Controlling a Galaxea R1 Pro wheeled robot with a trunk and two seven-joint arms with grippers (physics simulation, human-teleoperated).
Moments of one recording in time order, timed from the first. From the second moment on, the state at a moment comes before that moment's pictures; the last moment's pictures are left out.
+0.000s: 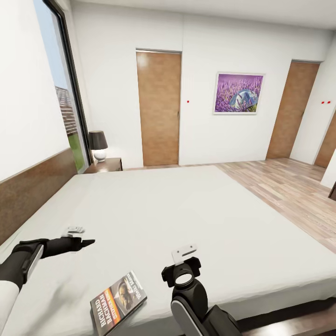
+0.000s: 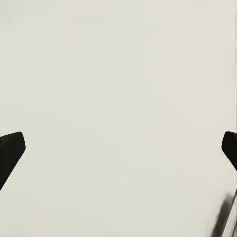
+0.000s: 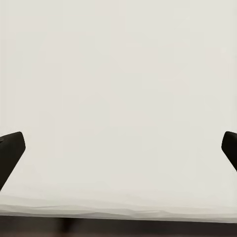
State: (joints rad) left arm -0.71 0.37 0.21 -0.66 -0.12 0.47 -0.80; right arm -0.31 0.12 0.71 -1.57 -0.43 0.99 -0.82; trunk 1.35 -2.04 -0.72
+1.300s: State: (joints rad) left arm -0.71 0.37 0.22 -0.68 0.15 0.52 -0.74; right arm -0.31 0.12 0.74 -1.58 -0.43 0.99 -0.83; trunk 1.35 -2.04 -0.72
